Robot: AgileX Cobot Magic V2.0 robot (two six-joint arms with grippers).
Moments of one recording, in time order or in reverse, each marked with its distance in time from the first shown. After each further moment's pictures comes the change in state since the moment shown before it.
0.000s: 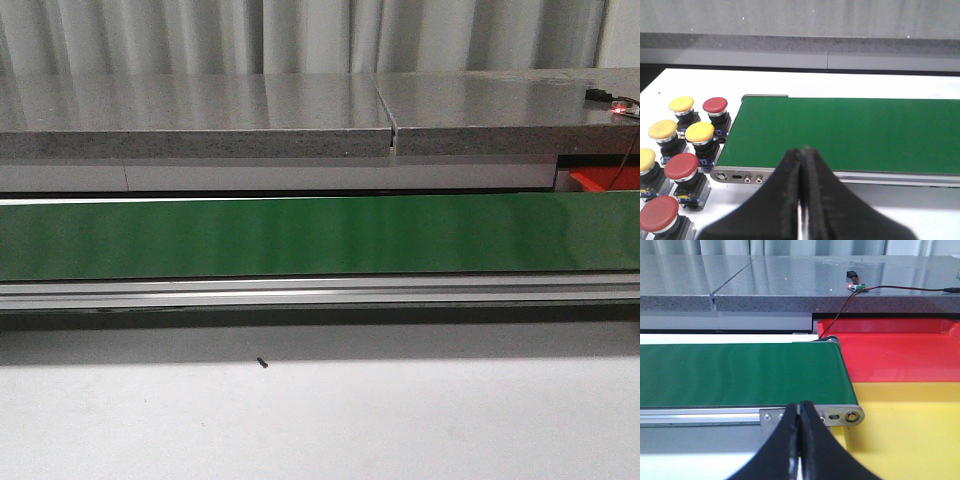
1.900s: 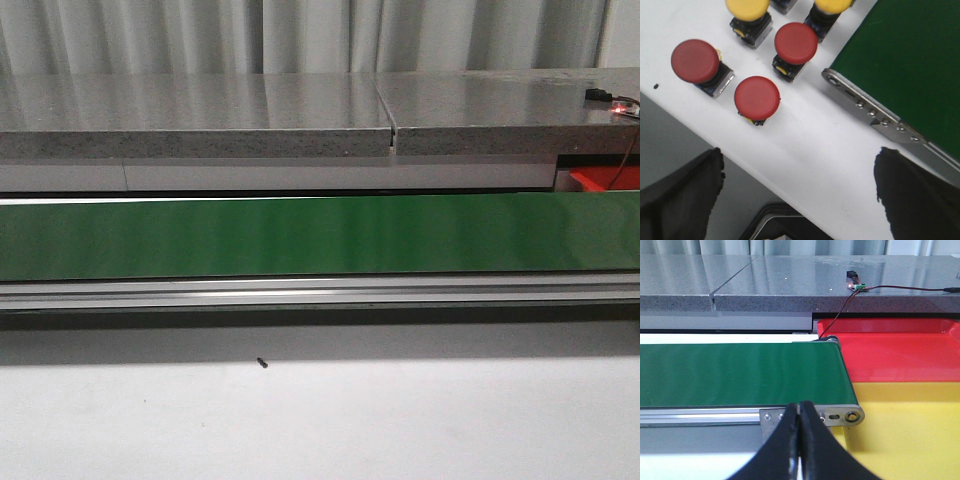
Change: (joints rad) left arm 0.445 0.841 -0.512 -0.040 0.489 -0.157; right arm 0.000 0.000 0.000 0.000 0.000 0.000
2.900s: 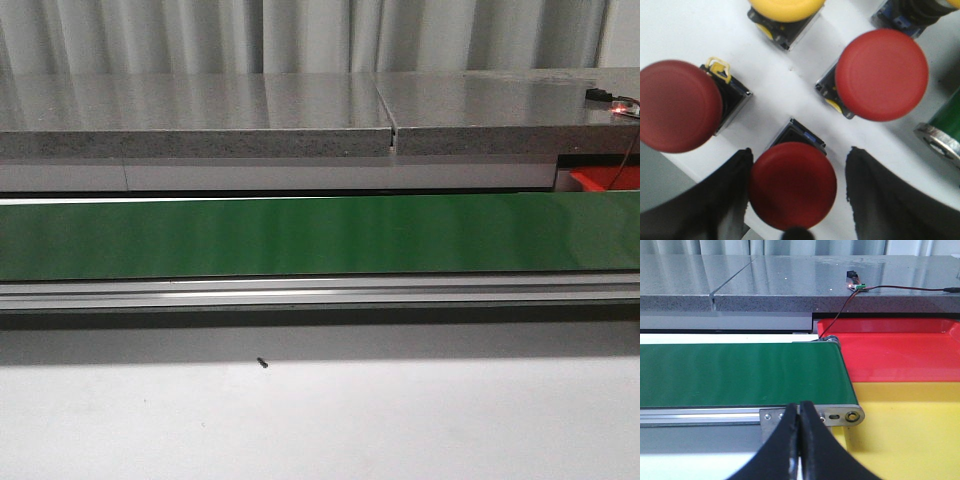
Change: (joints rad) left arm 0.053 0.415 -0.008 0.035 -0.257 0.000; right arm 0.000 0.000 0.000 0.000 0.000 0.000
